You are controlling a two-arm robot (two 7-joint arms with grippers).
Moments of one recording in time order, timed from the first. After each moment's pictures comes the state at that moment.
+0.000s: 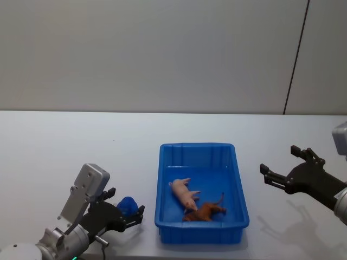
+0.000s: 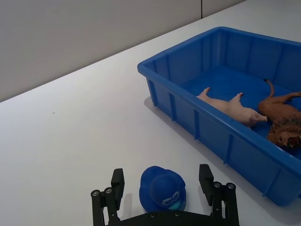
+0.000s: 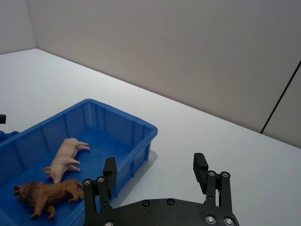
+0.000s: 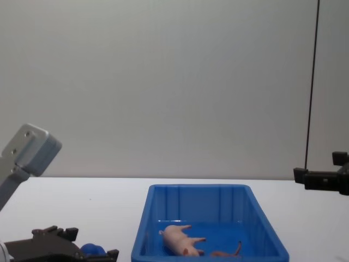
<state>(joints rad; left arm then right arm) -0.20 0.48 0.38 -1.42 -0.29 0.14 -0.26 0.13 0.40 -0.20 -1.62 0.26 0.19 0.36</state>
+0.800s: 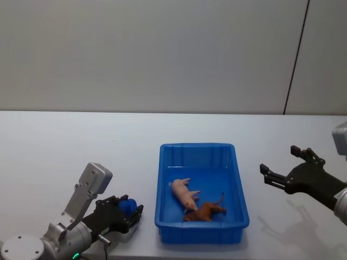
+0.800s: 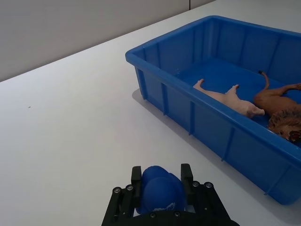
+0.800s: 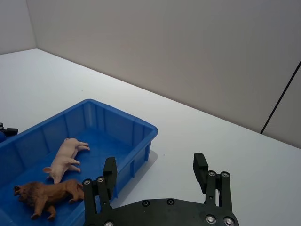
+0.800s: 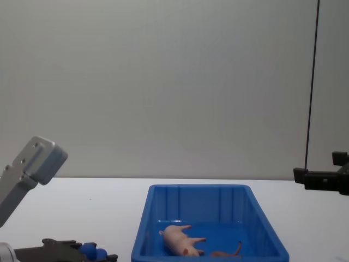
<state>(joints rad) -0.27 0.44 0.38 -1.30 -0.29 0.14 -0.38 0.13 0.40 -0.20 -1.62 0.26 0.19 0.36</state>
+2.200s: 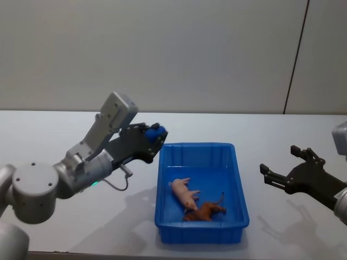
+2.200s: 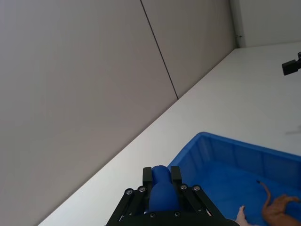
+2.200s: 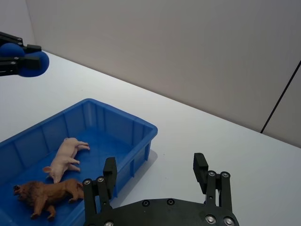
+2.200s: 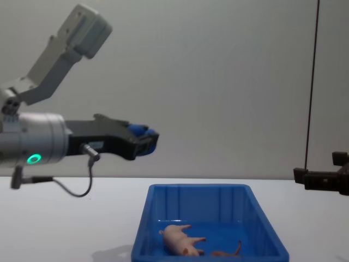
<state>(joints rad) -0.48 0.38 0.36 -1.37 -0.12 0.07 -0.51 0.13 0.40 -0.20 -1.62 0.26 0.19 0.36</state>
